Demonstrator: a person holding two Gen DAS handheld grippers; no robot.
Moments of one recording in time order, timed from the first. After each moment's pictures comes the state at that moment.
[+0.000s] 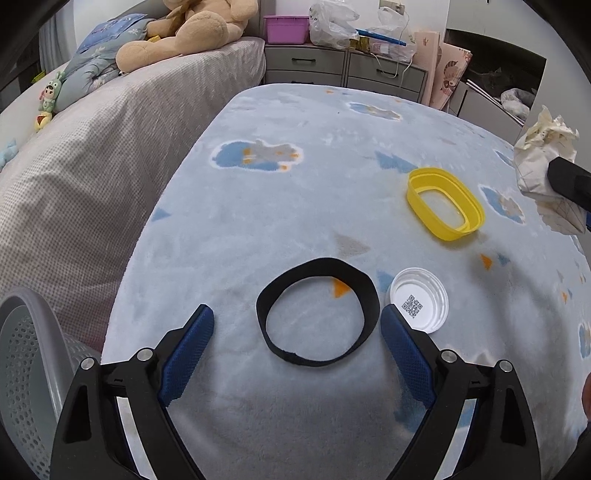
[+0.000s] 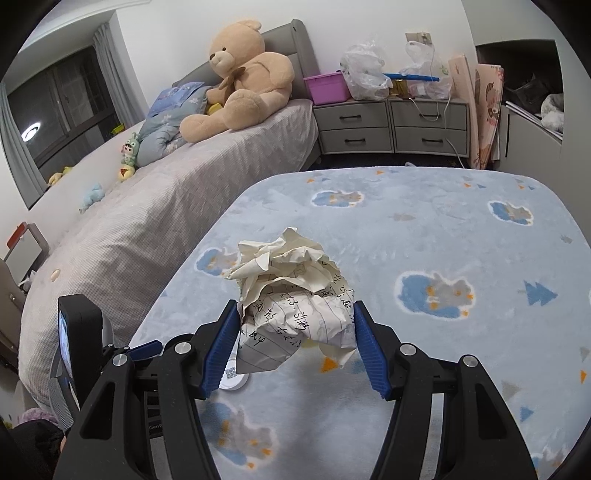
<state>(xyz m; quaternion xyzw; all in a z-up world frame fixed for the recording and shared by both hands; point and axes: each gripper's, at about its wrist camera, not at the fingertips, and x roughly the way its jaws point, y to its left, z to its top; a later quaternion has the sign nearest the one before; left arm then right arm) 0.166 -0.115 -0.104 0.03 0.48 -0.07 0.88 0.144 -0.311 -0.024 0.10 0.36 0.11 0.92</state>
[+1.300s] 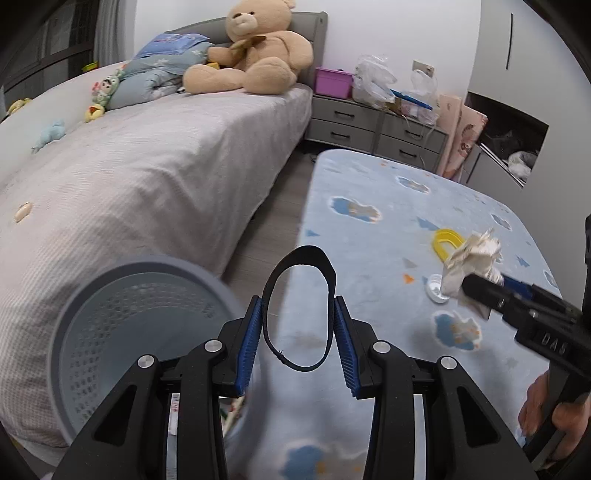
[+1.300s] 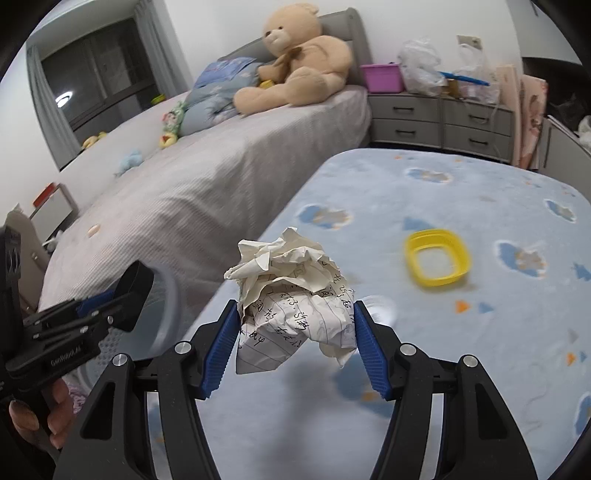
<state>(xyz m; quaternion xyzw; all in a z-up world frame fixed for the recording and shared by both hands) 0.057 0.023 -0.010 -0.03 0.40 -0.02 0.92 0.087 -0.180 -0.020 0.07 0.38 0.19 0.90</state>
